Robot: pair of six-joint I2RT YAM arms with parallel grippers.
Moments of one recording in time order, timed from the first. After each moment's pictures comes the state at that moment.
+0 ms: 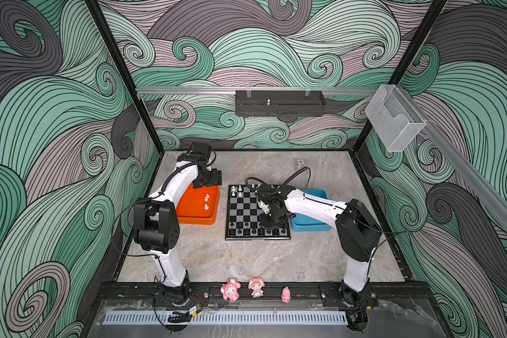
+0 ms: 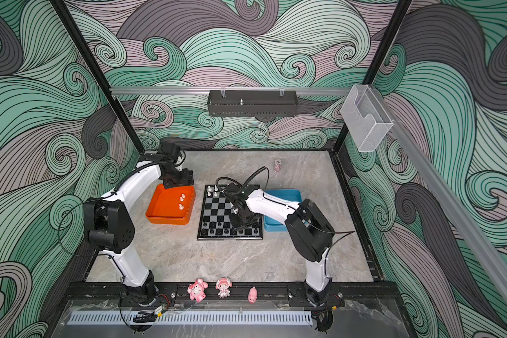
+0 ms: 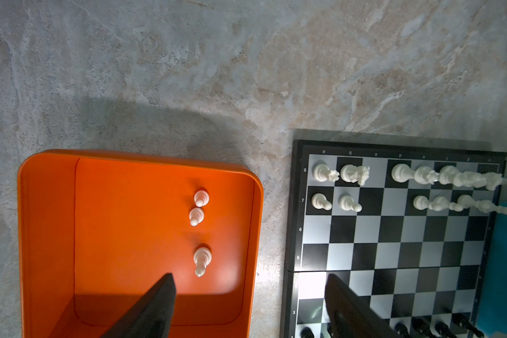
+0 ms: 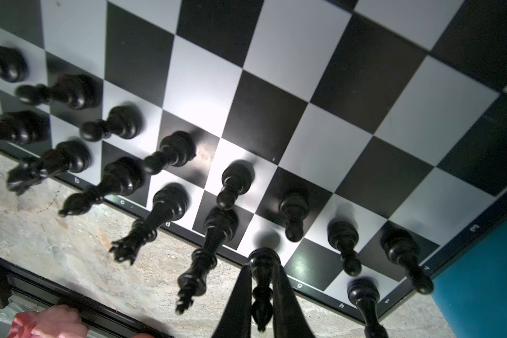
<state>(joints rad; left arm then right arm) -0.16 1.79 1.56 -0.96 0.03 -0.25 0.81 1.90 1.37 -0.94 -0.14 0.35</state>
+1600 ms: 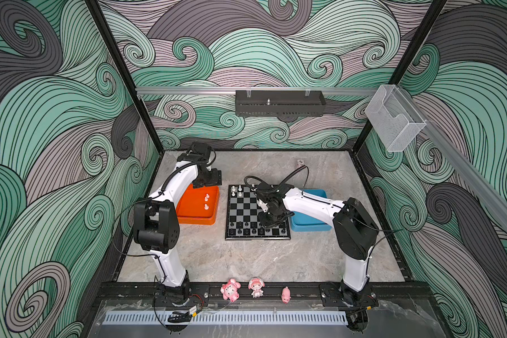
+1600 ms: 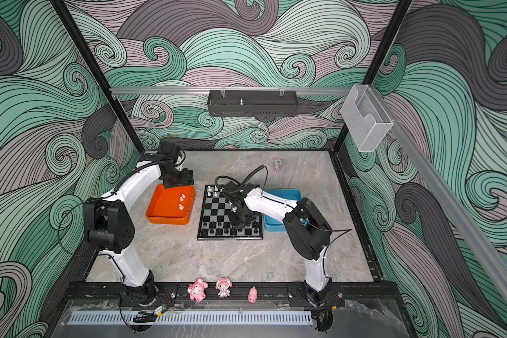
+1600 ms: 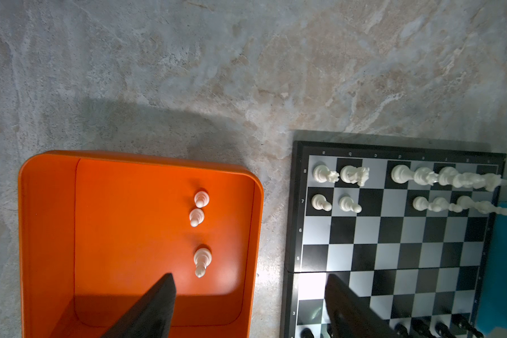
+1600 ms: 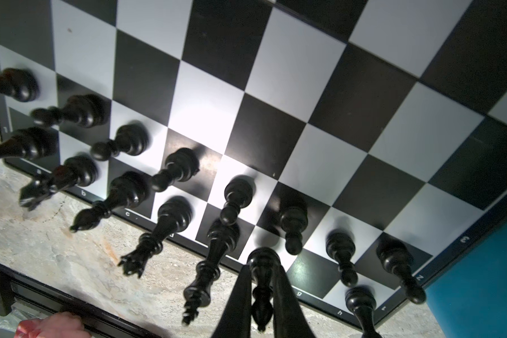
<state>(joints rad) -0.16 1.79 1.56 -0.96 0.03 -0.25 0.80 1.91 1.41 -0.95 -0.13 0.35</state>
